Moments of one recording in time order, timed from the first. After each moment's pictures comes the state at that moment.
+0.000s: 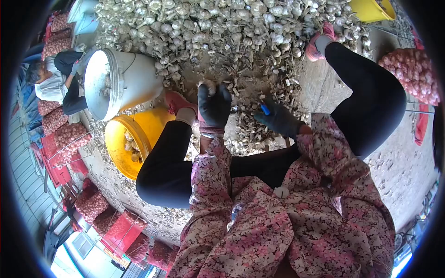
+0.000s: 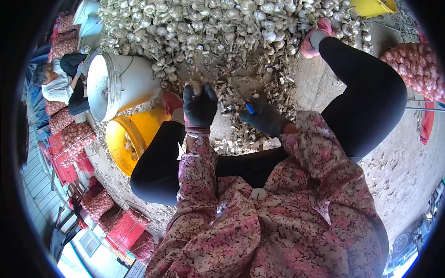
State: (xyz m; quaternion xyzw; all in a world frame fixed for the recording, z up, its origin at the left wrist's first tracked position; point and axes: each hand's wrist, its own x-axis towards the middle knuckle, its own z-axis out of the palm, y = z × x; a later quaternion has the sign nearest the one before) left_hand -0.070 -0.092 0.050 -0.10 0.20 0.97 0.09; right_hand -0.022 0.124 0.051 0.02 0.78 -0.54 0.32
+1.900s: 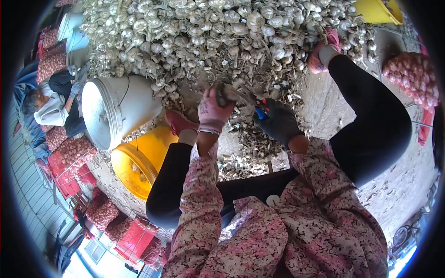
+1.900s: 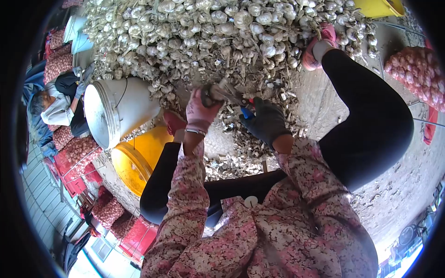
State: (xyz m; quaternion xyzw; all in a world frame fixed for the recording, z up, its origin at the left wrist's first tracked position) left_hand -0.156 -0.091 0.027 0.05 0.96 0.27 0.05; right_hand -0.094 0.121 0.036 0.06 0.91 -0.36 0.20
